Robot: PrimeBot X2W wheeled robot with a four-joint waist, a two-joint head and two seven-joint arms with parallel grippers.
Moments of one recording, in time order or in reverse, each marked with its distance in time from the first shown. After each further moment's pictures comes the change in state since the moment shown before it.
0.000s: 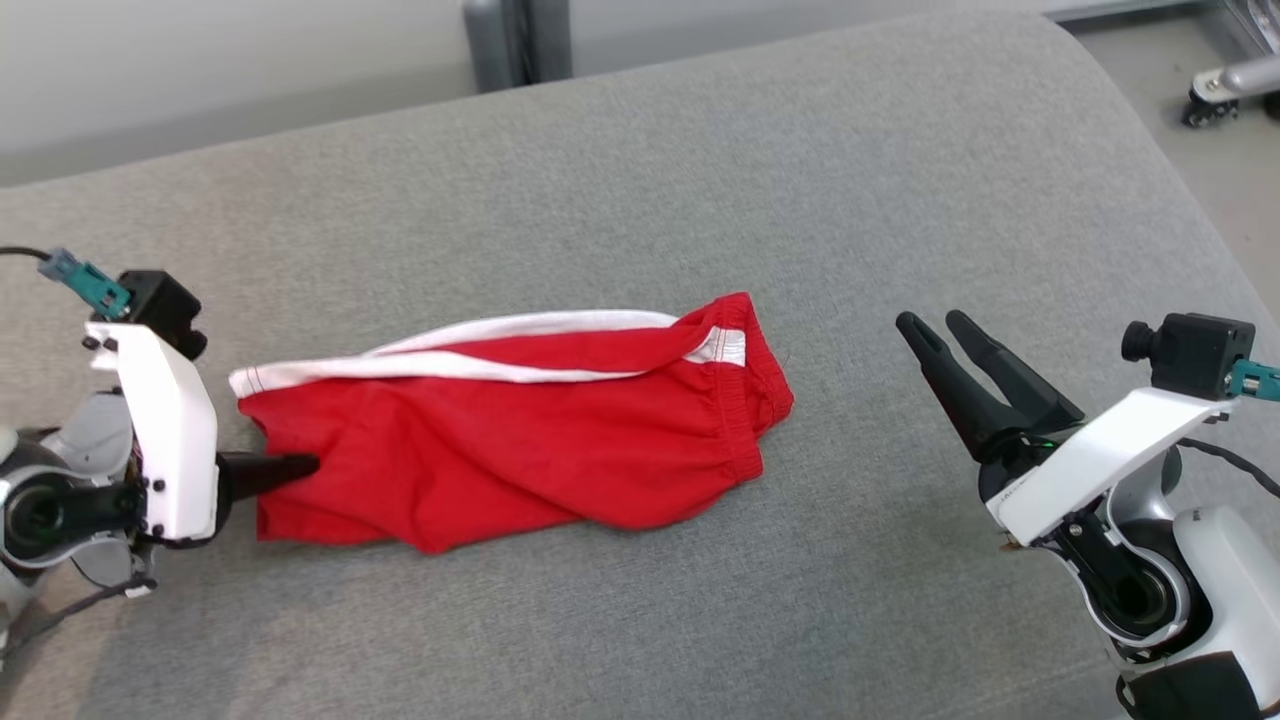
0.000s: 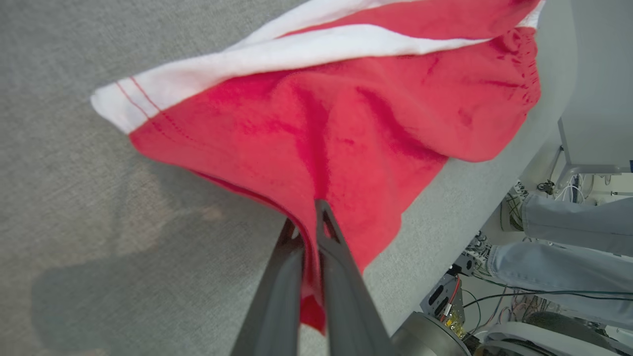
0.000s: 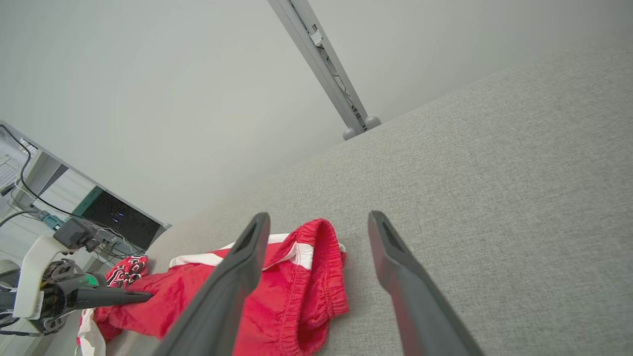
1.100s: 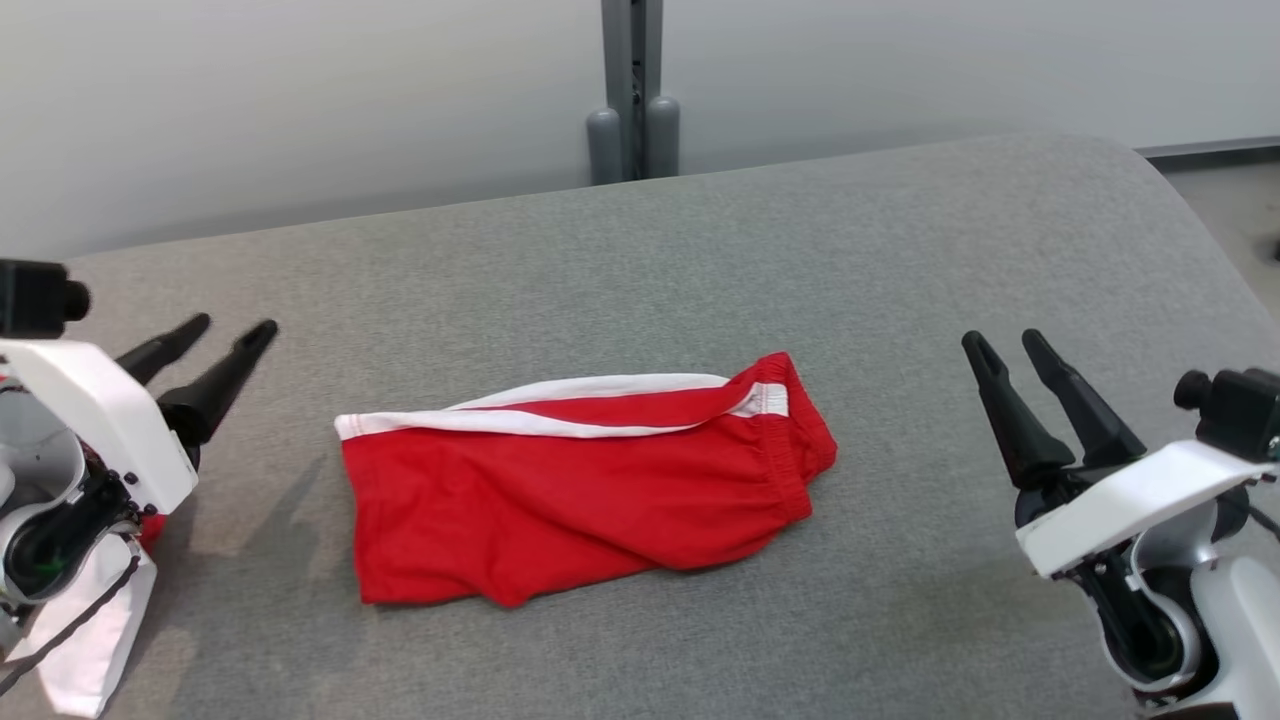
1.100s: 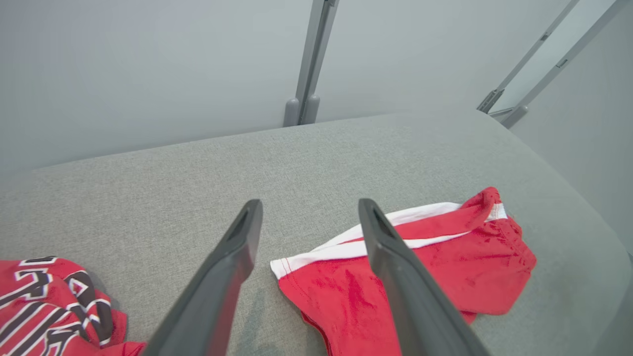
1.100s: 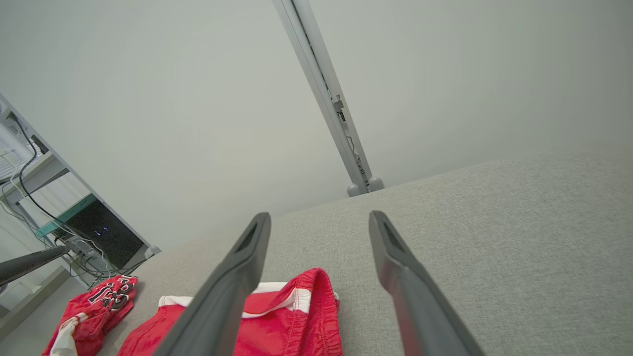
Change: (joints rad) left arm 0.115 -0.001 0.119 -0.001 0.192 0.062 -0.593; right arm 0.096 0.030 -0.110 -0.003 -0.208 0.000 -0.101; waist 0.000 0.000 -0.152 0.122
